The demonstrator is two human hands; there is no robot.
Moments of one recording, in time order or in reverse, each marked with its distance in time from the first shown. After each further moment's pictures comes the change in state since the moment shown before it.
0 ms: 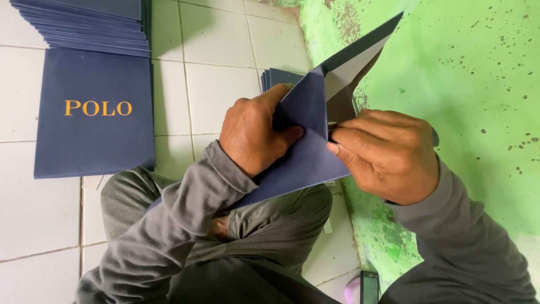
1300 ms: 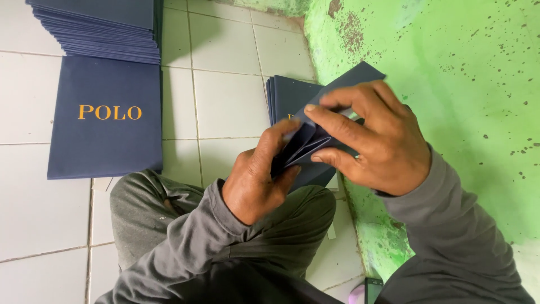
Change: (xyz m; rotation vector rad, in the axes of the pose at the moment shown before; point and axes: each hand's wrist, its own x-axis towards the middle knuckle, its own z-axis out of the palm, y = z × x) left_hand -0.062 0.016 -0.001 -0.276 0.009 0.071; right_hand 0.008 0.014 0.008 -0.111 -0.039 -0.106
